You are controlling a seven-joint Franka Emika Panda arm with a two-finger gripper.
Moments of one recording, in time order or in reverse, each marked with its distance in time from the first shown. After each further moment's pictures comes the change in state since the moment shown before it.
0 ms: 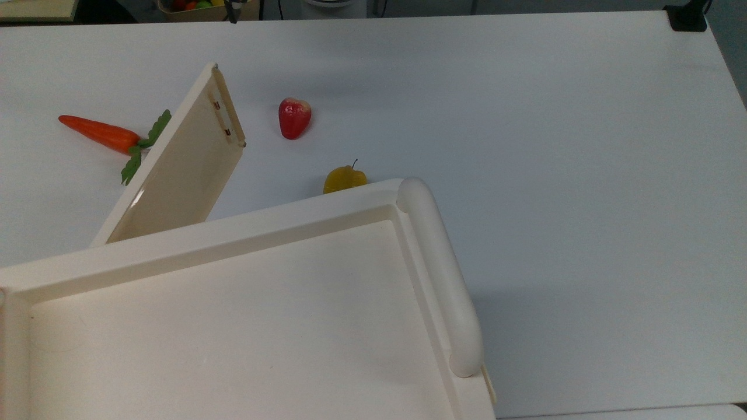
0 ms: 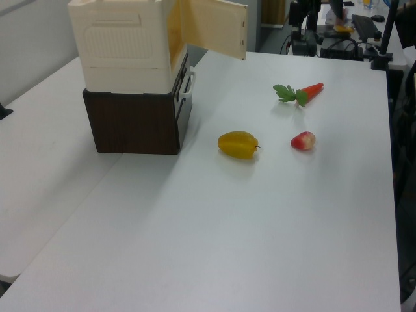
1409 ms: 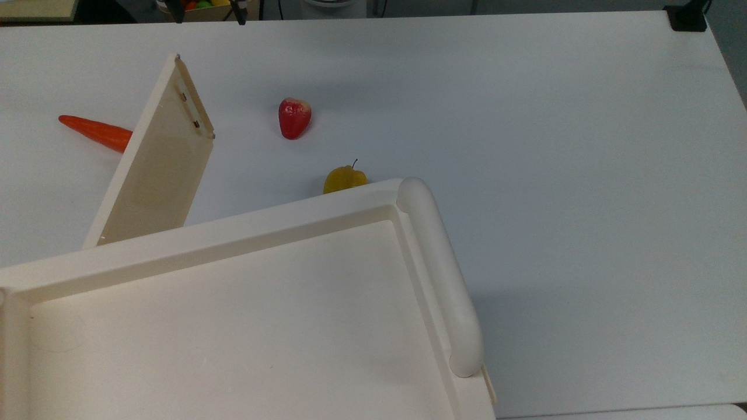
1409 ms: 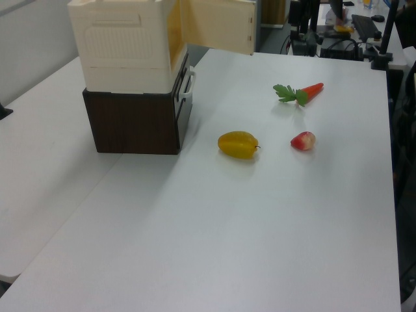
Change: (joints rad) arm -0.034 0.004 0.008 -0.002 0.116 0.029 -0.183
